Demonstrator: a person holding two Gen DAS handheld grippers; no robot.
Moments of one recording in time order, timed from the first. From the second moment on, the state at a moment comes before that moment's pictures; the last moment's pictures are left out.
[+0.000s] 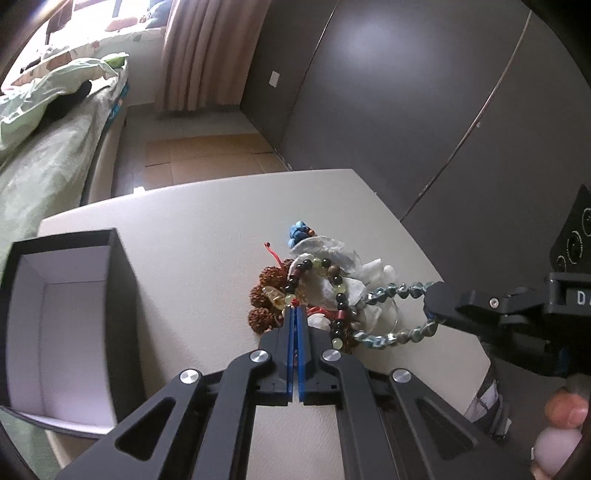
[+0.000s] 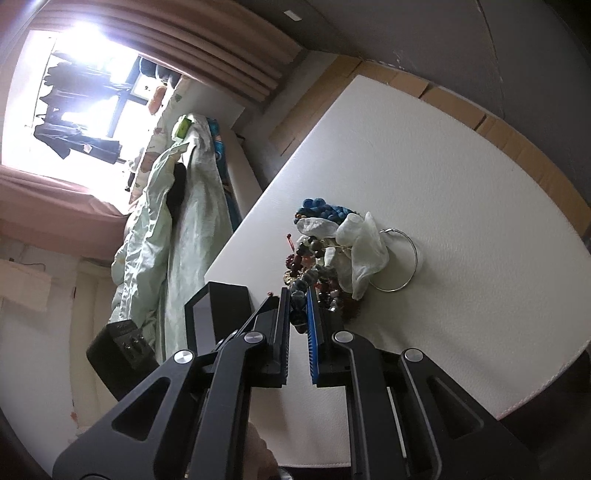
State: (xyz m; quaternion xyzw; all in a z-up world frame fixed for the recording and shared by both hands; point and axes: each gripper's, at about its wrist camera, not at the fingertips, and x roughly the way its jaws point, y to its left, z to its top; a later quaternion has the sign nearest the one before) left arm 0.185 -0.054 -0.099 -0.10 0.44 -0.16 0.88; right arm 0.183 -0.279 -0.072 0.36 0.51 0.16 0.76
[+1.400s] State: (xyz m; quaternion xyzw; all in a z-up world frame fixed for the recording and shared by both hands) left arm 0.207 -0.119 -0.121 -0.02 0.46 -0.20 0.87; right arm 0.184 -0.312 -0.045 0.37 0.46 0.16 0.79
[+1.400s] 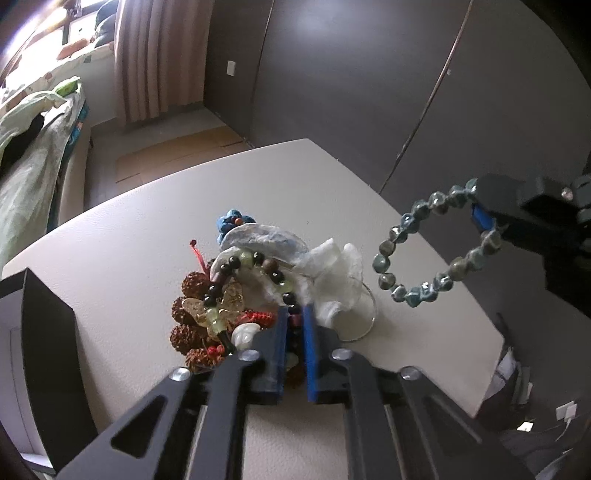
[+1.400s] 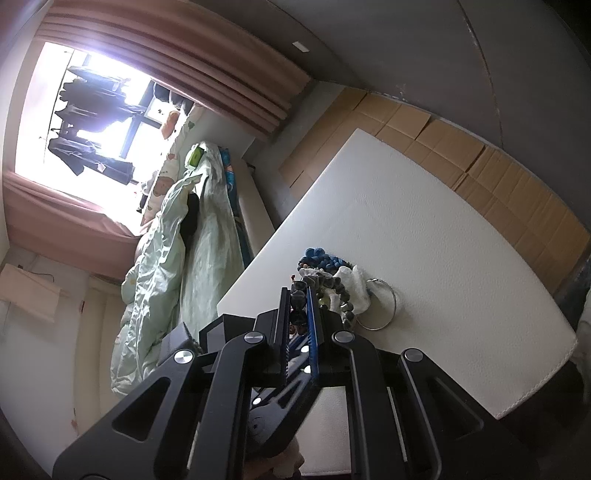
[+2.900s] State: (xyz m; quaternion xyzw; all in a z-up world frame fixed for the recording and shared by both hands) left arm 0.104 0.089 -0.003 -0.18 0.34 -0.11 0.92; right arm 0.156 -0.145 -0.025 0.30 0.43 0.36 0.77
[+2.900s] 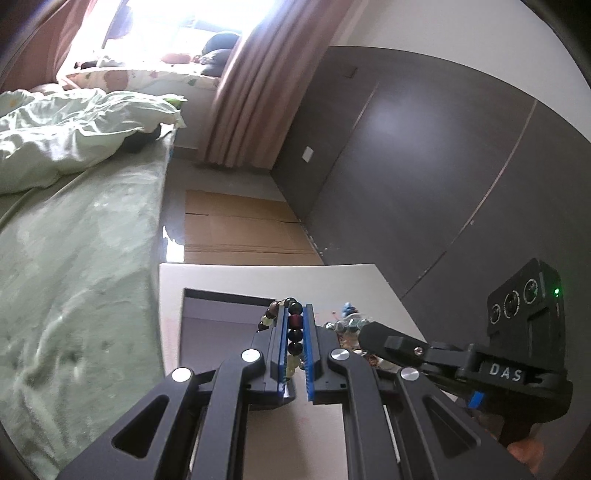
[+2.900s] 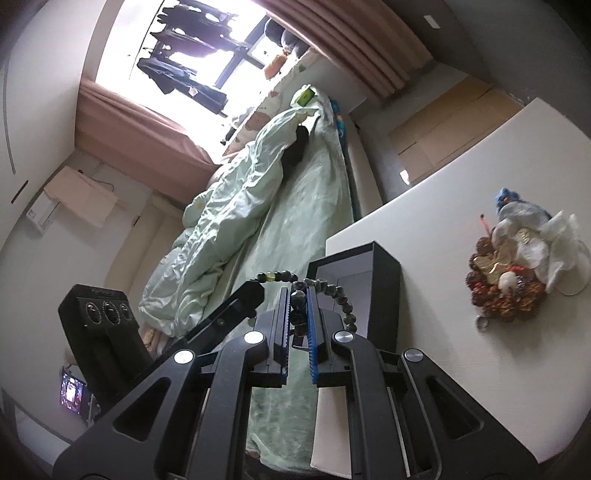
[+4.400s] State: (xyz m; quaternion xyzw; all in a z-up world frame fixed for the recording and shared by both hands) left arm 0.128 0.062 -0.039 -0.14 0.38 -0.05 0.91; right arm 0.175 -0.224 -0.034 0.27 0.46 0.24 0.81
